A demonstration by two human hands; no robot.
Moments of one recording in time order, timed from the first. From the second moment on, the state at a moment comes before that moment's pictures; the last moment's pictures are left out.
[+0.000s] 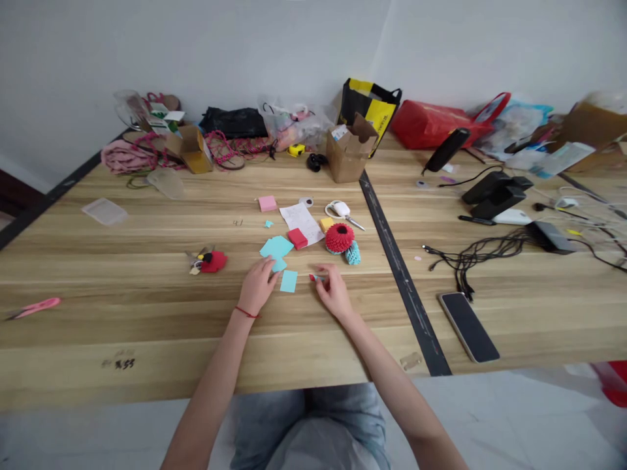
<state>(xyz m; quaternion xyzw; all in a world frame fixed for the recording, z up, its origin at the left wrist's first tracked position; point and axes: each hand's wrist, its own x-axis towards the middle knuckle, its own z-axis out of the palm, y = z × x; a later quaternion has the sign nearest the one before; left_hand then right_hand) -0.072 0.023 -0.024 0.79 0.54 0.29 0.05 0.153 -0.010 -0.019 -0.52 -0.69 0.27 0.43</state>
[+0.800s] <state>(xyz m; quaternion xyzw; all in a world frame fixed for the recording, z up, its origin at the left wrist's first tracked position) -0.032 -0.015 0.009 0.67 0.48 0.49 0.30 0.121 -0.019 0.011 -0.43 -0.69 0.32 0.49</state>
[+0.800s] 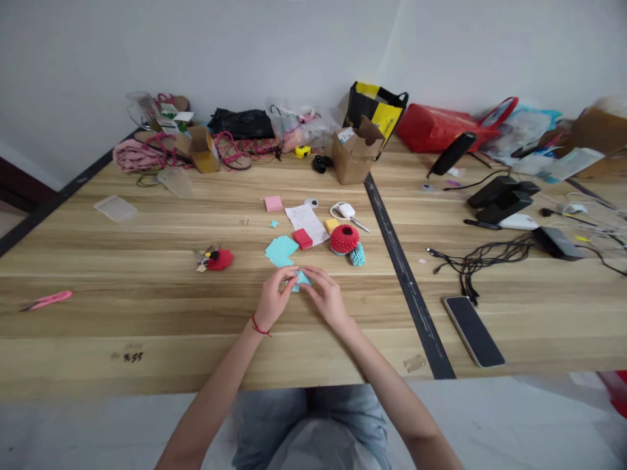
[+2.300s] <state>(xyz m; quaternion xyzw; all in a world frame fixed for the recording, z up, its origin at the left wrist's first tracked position) -0.026 -0.018 0.021 0.61 0.47 0.51 0.39 0.124 -0.017 -0.001 -0.36 -0.39 0.69 0.48</state>
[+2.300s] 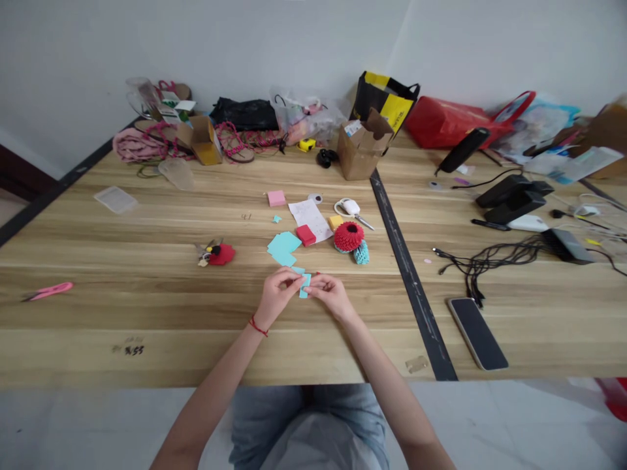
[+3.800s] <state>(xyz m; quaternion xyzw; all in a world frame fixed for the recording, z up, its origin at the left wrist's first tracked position) -0.029 -0.017 0.026 0.63 0.48 0.49 0.36 0.123 -0.018 -0.001 -0.39 -0.41 0.68 0.48</state>
